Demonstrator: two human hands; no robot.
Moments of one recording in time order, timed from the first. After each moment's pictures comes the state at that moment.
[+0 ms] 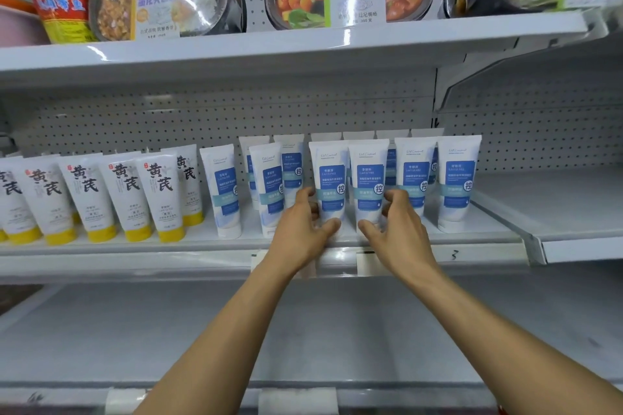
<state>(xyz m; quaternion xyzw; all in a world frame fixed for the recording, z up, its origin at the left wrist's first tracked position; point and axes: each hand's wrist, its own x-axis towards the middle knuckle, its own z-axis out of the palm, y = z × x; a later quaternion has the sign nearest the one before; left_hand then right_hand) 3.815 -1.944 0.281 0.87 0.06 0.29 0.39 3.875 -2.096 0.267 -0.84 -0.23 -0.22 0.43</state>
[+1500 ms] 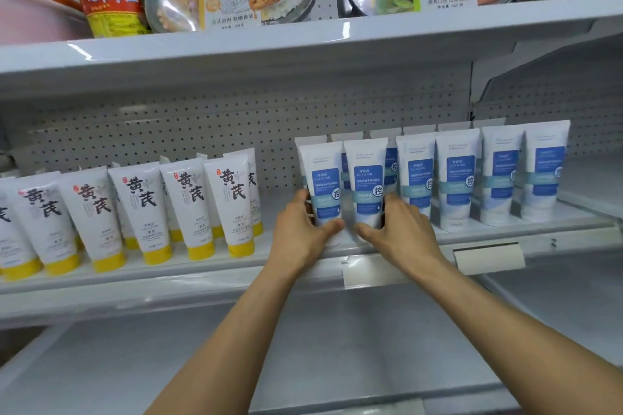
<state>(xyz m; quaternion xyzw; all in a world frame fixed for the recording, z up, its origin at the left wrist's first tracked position) 3.790 -1.806 0.278 0.84 0.02 0.32 0.43 3.833 -1.960 0.277 -0.90 -0.18 -0.23 0.32</state>
